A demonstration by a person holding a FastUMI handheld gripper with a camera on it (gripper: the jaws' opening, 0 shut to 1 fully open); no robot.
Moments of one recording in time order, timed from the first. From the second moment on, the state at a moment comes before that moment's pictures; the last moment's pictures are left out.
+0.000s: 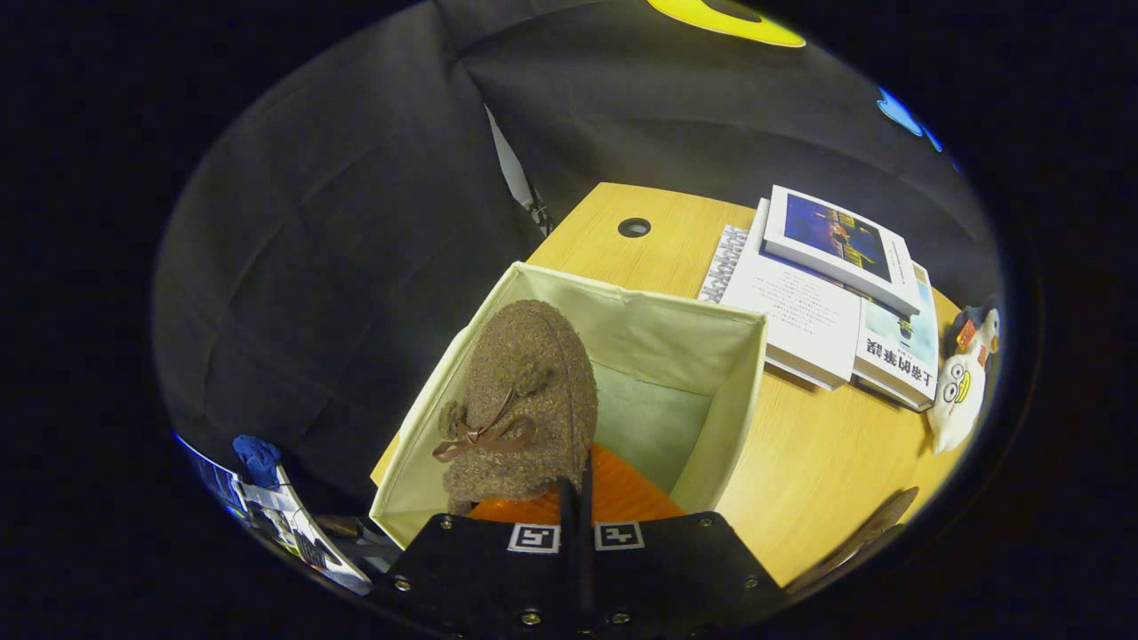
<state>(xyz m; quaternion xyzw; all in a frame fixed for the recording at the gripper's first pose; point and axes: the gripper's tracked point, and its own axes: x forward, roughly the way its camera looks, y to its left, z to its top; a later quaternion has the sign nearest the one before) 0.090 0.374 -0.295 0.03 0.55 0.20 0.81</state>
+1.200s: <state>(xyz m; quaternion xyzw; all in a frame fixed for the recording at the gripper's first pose) 0.079 0.169 -0.170 0.09 0.40 0.13 0.90</state>
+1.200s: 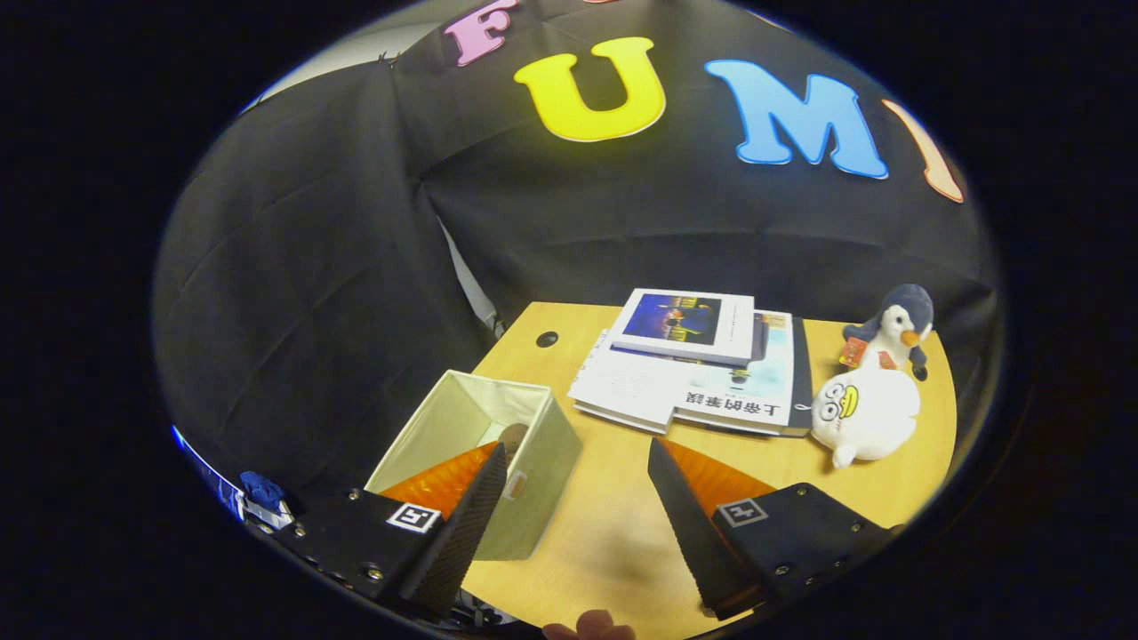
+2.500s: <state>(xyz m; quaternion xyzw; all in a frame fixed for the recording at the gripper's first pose) -0.069 -0.052 -0.300 0.13 0.47 -0.06 0.87</state>
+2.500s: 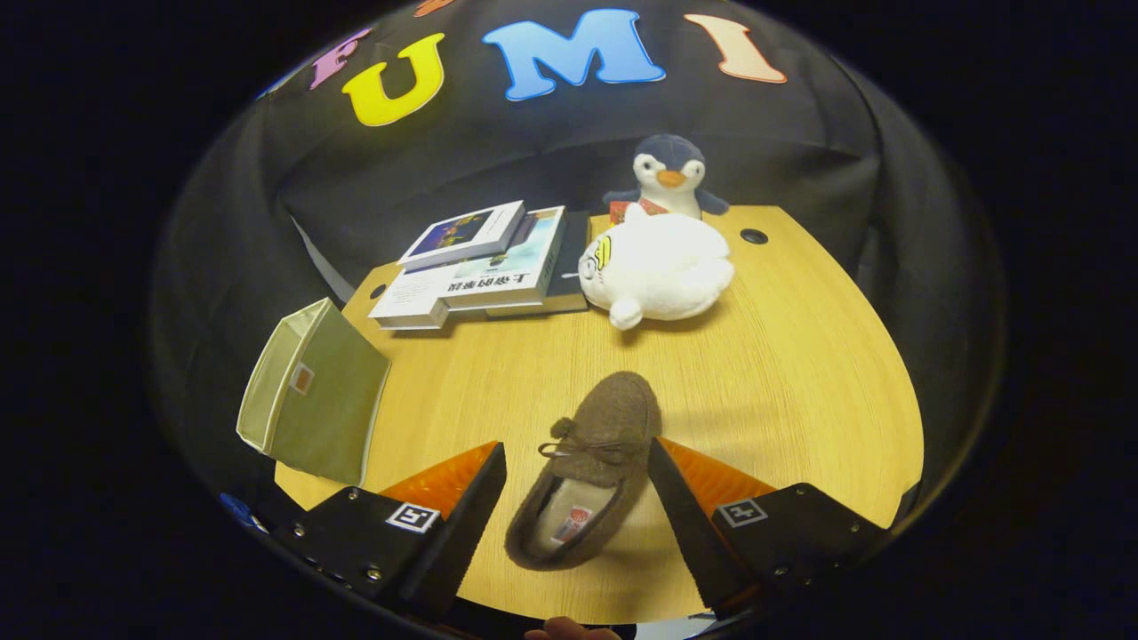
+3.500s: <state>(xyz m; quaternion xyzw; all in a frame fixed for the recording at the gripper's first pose) -0.078 -0.083 -0.402 0.14 0.56 -0.07 0.82</state>
